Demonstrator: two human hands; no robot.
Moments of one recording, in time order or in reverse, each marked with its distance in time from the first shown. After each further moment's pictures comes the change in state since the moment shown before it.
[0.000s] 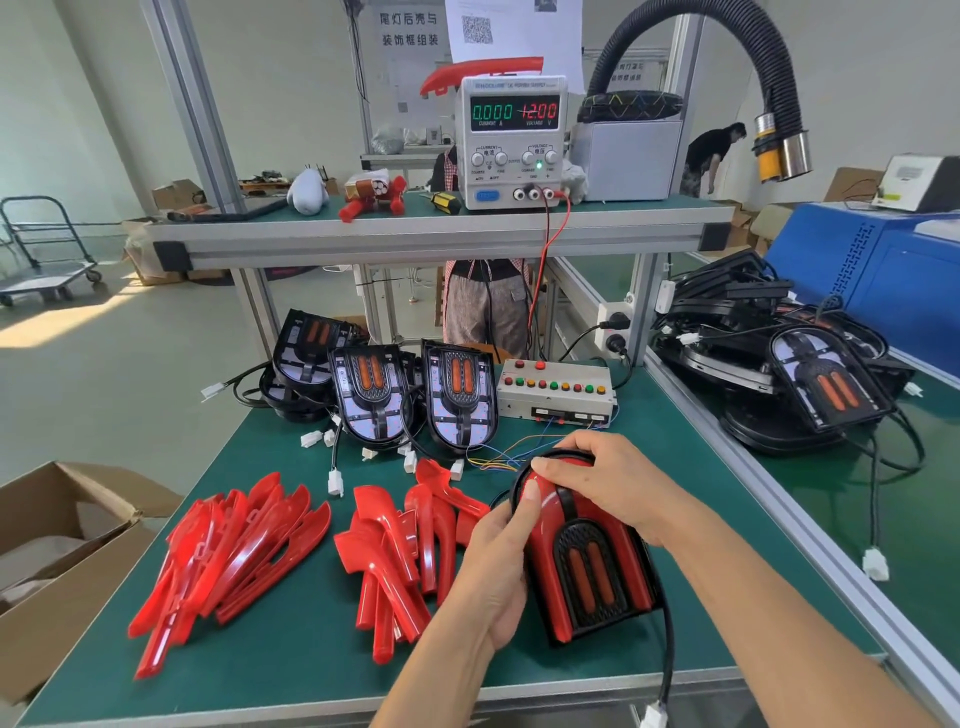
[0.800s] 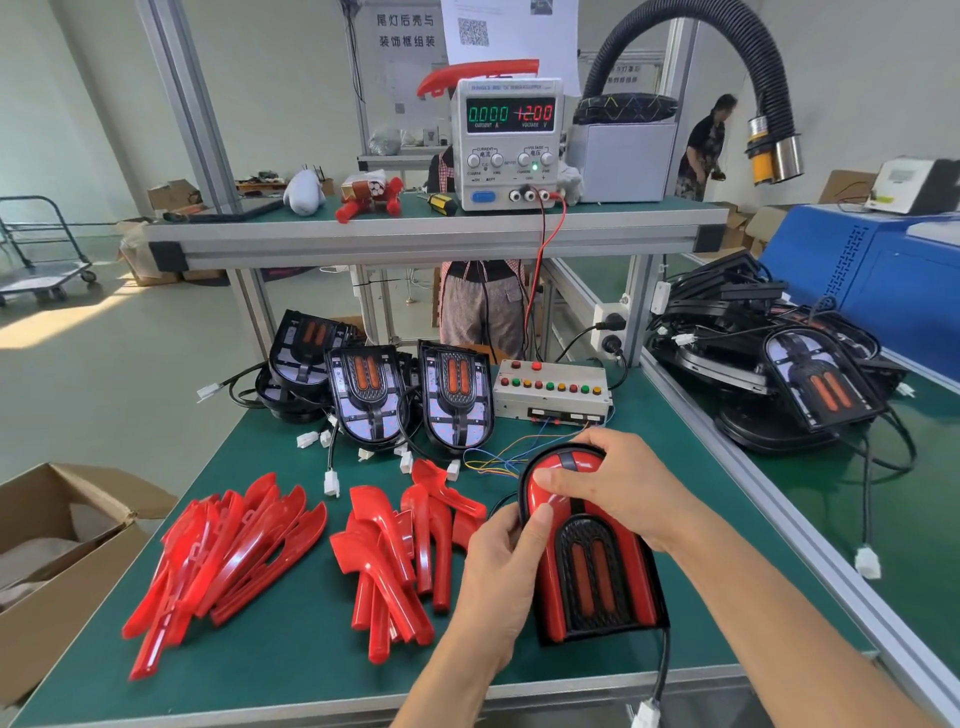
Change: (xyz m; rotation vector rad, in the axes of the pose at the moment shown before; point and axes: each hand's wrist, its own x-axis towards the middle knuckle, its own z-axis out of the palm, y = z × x) left_hand -0.009 -0.016 -0.001 0.257 0.067 0.228; right_hand -0.014 -0.001 -0.006 0.000 0.085 -0.059
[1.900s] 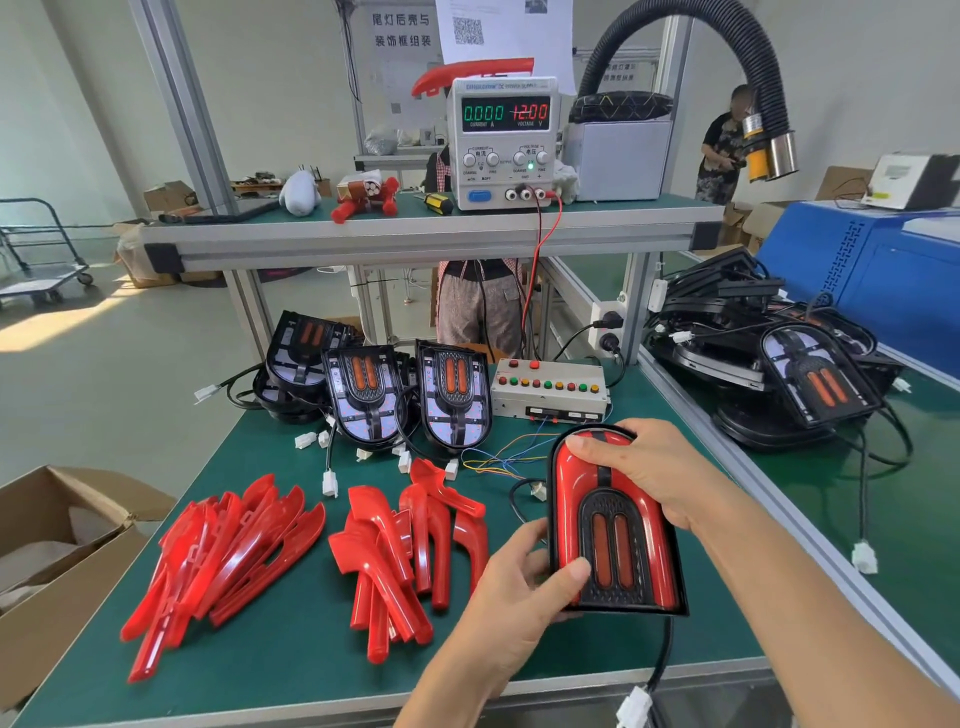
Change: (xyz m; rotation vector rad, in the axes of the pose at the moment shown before) left_hand -0.016 -0.004 -0.005 -0.027 -0.292 -0.134; right_hand 0.010 0.003 -0.027 0.296 0.023 0.184
